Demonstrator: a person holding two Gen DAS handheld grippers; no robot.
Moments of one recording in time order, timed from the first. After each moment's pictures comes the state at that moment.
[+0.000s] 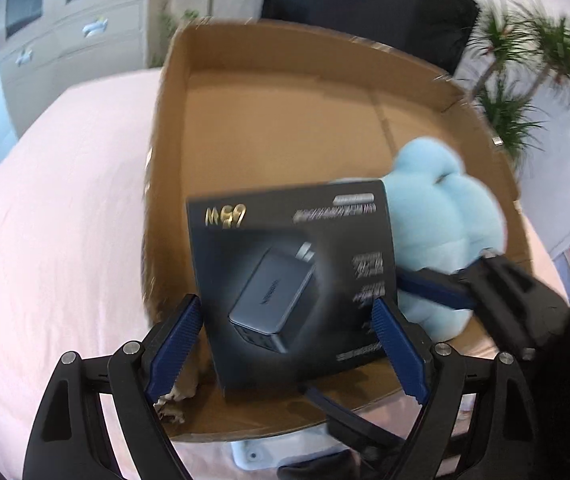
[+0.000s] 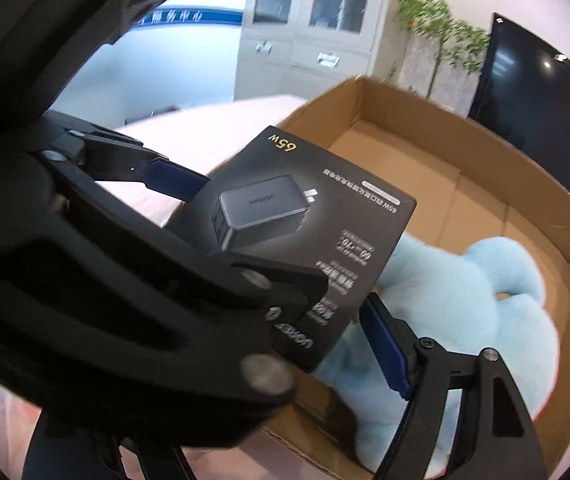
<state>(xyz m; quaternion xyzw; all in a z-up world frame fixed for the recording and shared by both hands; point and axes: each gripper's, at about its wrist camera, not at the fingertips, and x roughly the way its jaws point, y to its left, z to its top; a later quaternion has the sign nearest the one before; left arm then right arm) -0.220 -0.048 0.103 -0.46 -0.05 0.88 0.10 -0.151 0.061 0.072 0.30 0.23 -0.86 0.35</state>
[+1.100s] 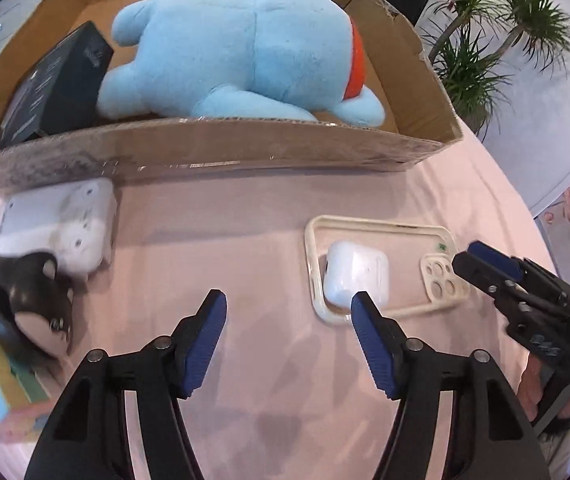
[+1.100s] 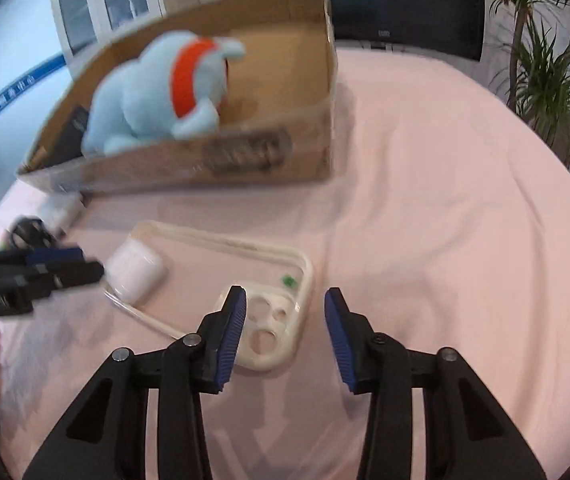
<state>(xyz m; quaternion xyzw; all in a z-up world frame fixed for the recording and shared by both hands) -0.096 0.128 0.019 -0.50 -0.07 0.85 0.17 -0.049 0.343 0.030 0.40 -0.01 -0.90 0.16</state>
